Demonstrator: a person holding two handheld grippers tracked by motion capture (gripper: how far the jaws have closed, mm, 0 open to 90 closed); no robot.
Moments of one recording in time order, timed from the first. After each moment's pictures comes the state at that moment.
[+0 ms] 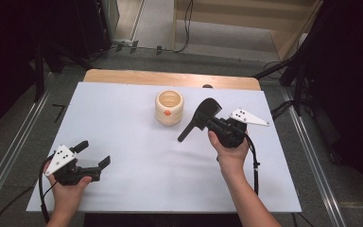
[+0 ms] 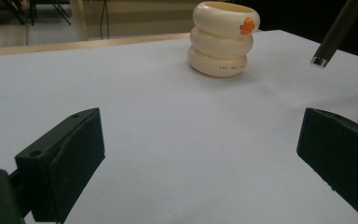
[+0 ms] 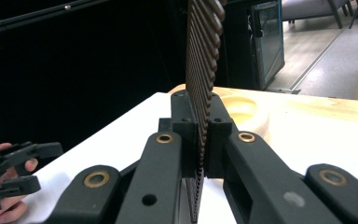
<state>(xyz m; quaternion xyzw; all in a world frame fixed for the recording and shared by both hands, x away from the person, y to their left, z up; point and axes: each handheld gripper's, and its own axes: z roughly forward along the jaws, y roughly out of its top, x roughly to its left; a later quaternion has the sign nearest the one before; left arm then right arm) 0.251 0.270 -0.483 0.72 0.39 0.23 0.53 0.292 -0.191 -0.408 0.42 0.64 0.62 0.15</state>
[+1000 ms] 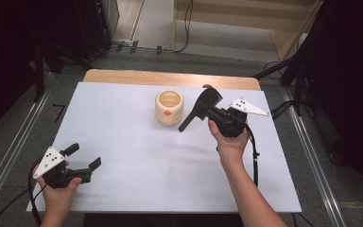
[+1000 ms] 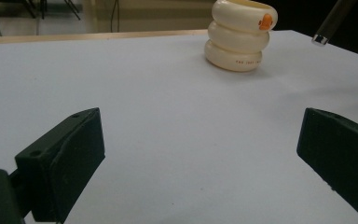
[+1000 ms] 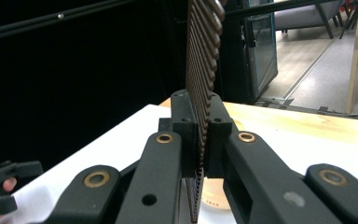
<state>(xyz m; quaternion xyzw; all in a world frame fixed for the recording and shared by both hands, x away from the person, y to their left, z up) 0.248 0.290 -0.488 0.71 0.40 0.23 0.53 0.315 -0.193 -0.397 0.42 0.63 0.63 0.17</state>
